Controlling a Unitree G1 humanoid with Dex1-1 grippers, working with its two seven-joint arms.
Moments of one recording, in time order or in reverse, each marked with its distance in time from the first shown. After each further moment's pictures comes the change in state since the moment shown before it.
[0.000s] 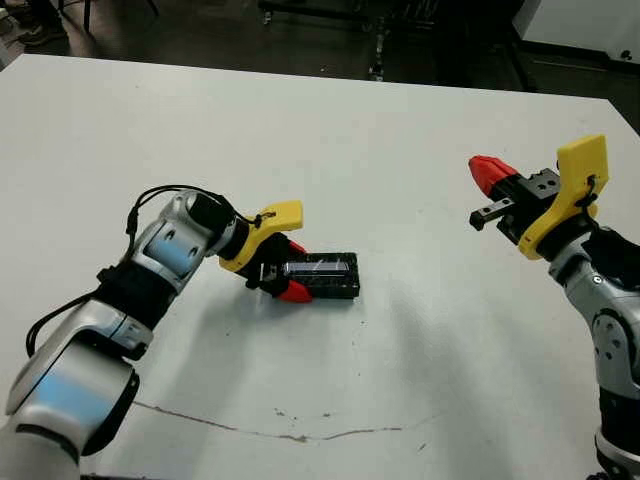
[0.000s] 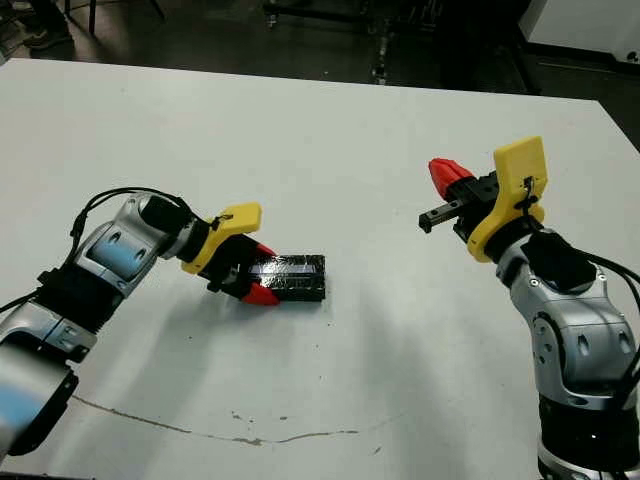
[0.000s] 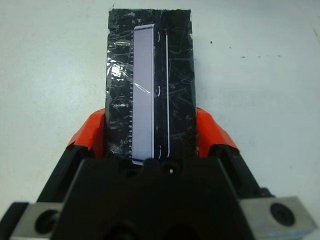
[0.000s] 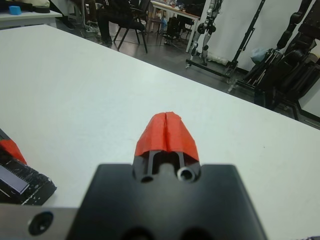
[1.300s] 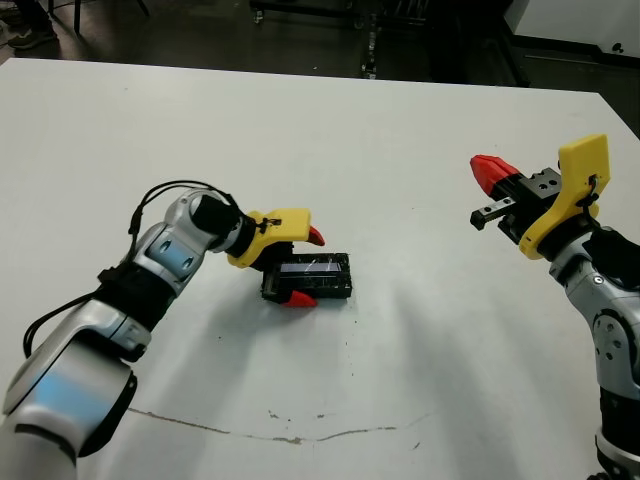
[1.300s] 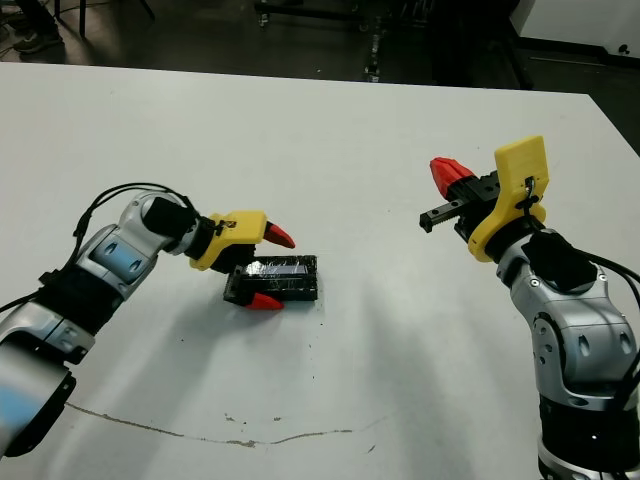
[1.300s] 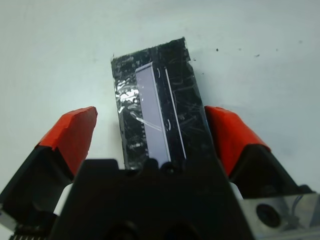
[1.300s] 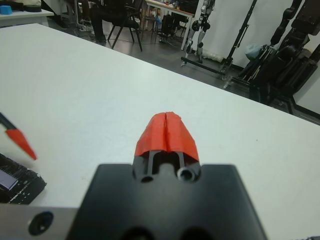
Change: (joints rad) left arm 0.049 0.052 0.040 -0.029 -0.052 -0.213 0.026; right arm 0.000 -0.002 -0.001 -0.003 0.001 0.000 -0.006
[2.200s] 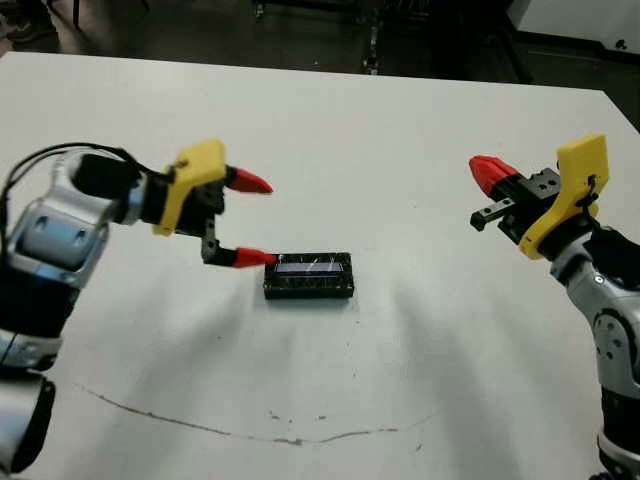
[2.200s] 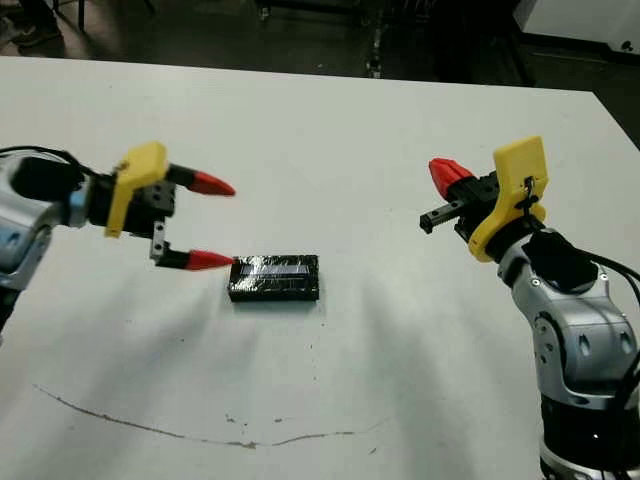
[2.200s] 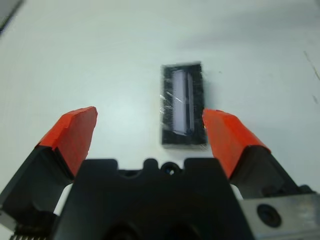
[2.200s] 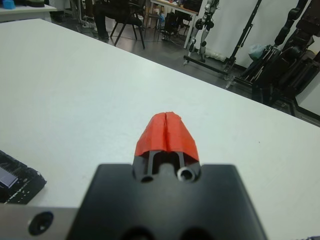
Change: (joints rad) left arm 0.142 0.187 0.401 -0.473 -0.274 0.363 0.241; right arm 0.001 -0.008 0.004 0.008 -0.006 -0.013 0.018
